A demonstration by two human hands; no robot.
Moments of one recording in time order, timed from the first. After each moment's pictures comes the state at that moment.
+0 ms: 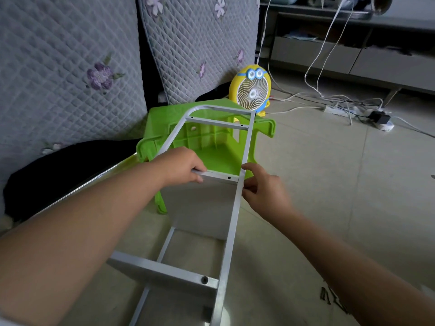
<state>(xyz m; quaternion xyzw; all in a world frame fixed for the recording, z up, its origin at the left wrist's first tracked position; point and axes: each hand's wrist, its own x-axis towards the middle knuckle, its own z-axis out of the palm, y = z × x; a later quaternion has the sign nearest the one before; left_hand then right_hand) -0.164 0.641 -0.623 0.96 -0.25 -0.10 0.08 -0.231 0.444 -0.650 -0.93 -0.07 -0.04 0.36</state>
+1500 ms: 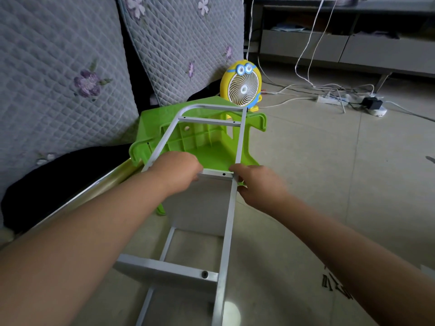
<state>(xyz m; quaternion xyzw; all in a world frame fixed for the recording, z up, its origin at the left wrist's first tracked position) -0.183 0.616 -0.614 0.95 -0.26 -0.04 -0.17 -0.225 0.437 -0.646 -0.98 -0.15 -0.03 0.16</state>
